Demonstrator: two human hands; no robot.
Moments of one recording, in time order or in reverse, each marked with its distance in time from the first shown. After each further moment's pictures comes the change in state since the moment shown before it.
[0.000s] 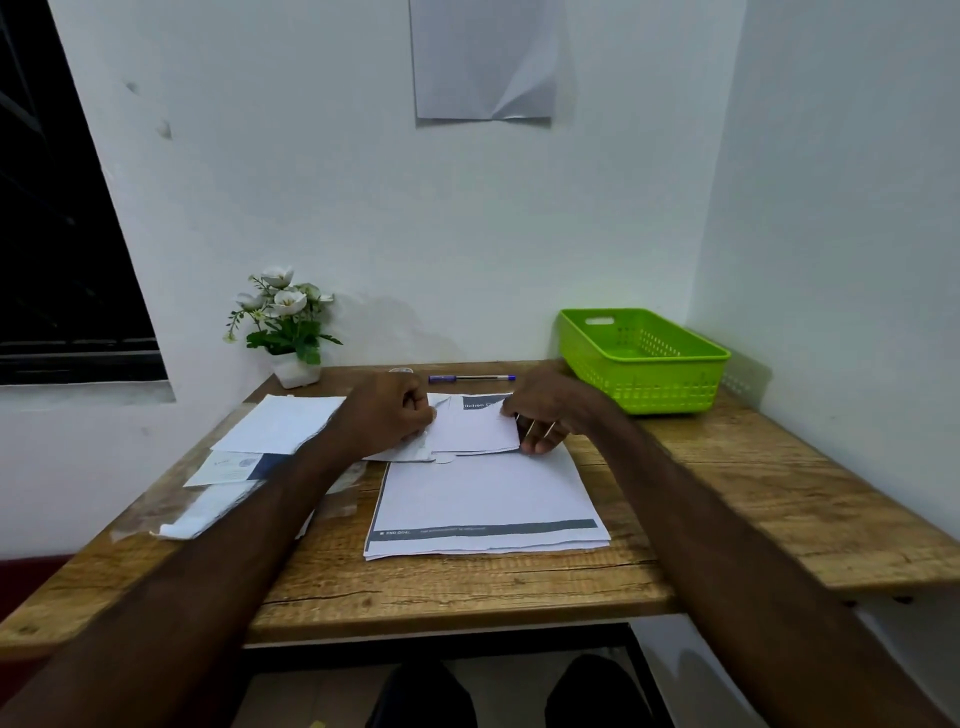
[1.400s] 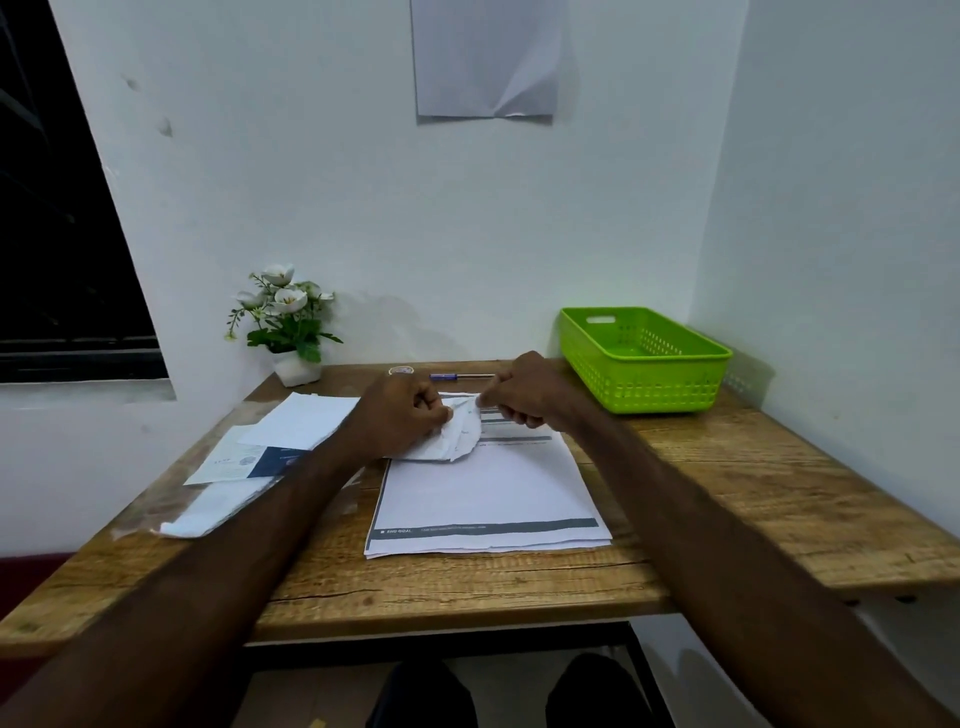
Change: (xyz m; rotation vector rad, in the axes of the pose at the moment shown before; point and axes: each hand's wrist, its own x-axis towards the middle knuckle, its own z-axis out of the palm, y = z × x) left_hand 0.002 0.009 0.011 -0.021 0.010 -0.004; right_hand 0.012 -0.005 0.010 0.115 0.221 -0.266
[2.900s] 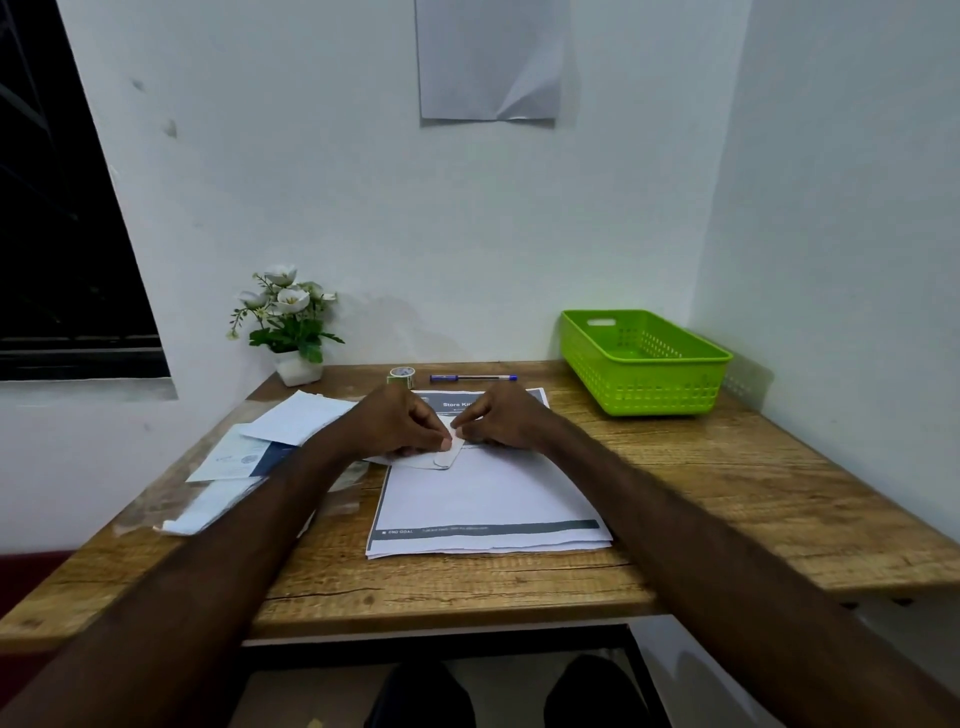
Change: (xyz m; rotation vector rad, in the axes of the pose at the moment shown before) left_hand 0.002 -0.021 -0.005 -0.169 -0.305 -0.019; right_hand 0.016 0.025 0.030 -0.359 -0.108 -0.285
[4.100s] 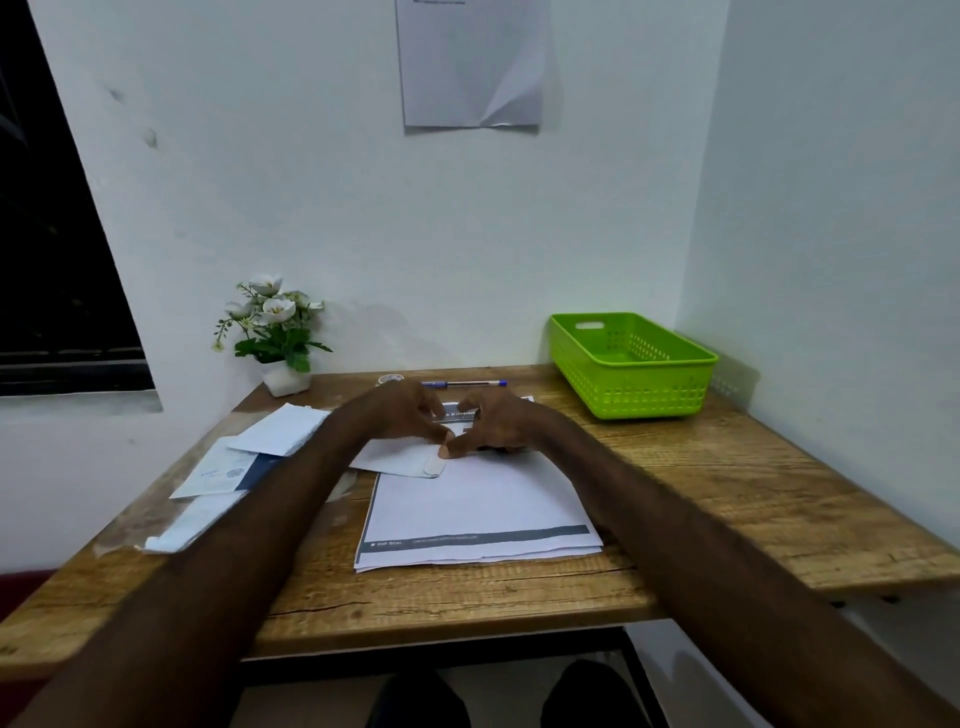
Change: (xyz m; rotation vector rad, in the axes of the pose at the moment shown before) left_hand 0.045 0.010 -0.002 0.378 -0.055 -0.061; right_hand 0.010 0.009 -0.006 0.070 -0.081 0.103
